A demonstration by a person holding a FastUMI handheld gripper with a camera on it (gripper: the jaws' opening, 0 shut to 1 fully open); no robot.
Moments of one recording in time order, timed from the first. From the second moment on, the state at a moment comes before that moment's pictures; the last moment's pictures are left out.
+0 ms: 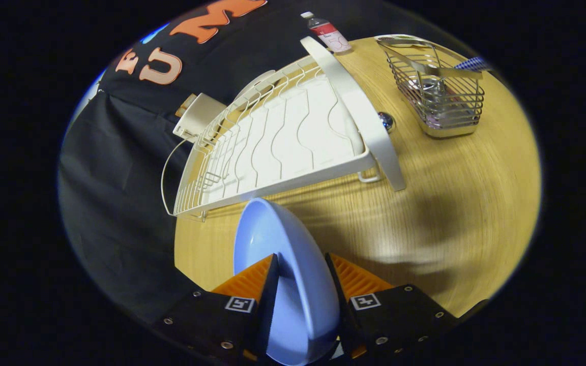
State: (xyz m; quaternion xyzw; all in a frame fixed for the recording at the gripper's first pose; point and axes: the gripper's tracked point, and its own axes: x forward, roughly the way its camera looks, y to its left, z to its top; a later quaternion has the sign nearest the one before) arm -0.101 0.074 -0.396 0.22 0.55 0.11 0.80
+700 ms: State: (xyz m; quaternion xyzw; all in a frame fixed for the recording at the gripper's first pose) arm -0.035 -0.105 -0.314 0.08 0.35 -0.03 0.93
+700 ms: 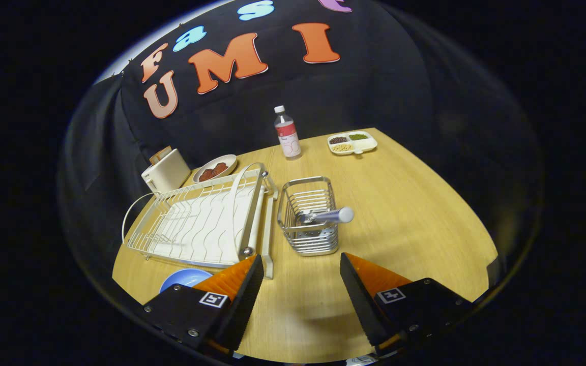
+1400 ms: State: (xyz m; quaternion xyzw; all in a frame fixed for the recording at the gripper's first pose) arm 0.017 -0.112 -0.304 0.06 0.29 -0.02 0.95
